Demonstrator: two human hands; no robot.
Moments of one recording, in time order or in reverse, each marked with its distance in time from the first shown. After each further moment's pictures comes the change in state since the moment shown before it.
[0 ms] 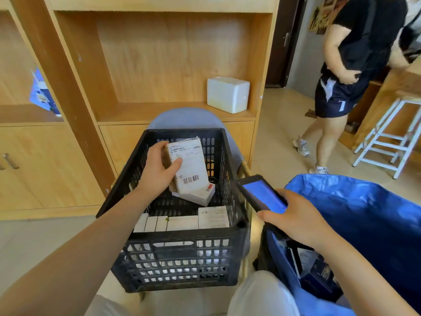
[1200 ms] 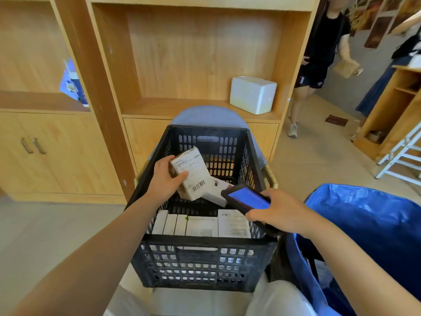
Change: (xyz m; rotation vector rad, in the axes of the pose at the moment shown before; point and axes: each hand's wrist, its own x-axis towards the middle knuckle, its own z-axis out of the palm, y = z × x) left_hand -0.002 -0.070 -0.023 0.079 0.003 -0.219; right_hand 0.046 -0.060 0.045 -0.175 -0.296 -0.064
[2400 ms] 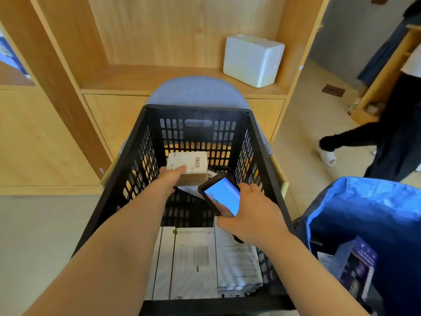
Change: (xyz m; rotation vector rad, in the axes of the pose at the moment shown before) left_hand 0.128 -0.082 0.122 -0.305 -0.152 -0.805; right_hand 0.116 -0.004 0.066 -0.236 0.193 -0.017
